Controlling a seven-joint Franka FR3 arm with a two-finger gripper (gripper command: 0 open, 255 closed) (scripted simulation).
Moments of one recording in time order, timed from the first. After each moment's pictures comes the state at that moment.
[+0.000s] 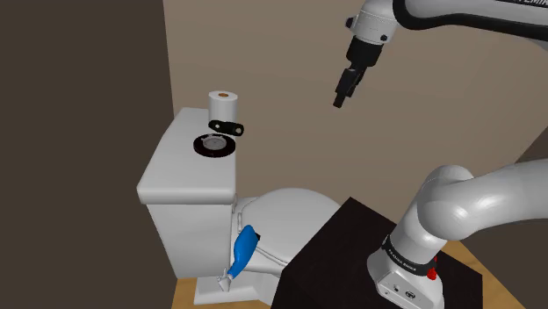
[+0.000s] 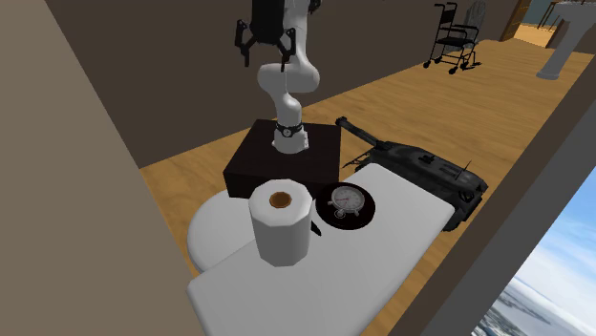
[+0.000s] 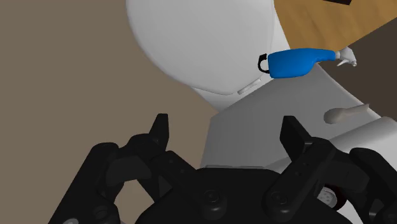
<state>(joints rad) 0.01 -0.80 0.06 -2.31 -0.07 1.65 -0.11</state>
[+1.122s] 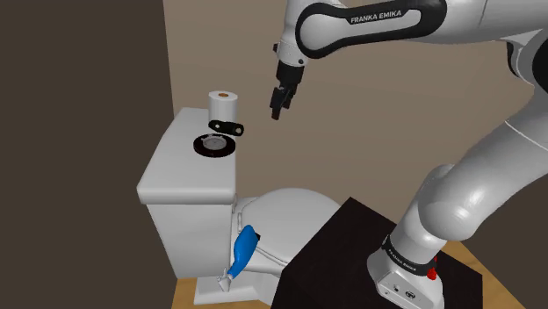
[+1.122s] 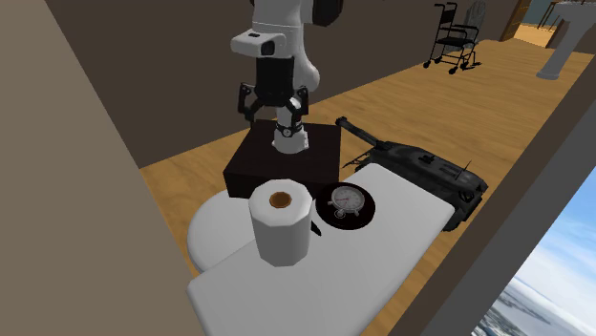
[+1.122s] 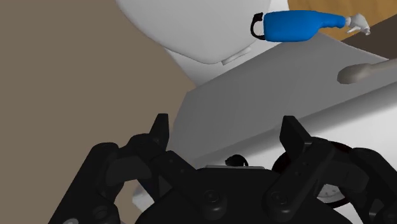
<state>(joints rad) 0.05 -0.27 0.11 -2.11 -0.07 1.94 -0.14</state>
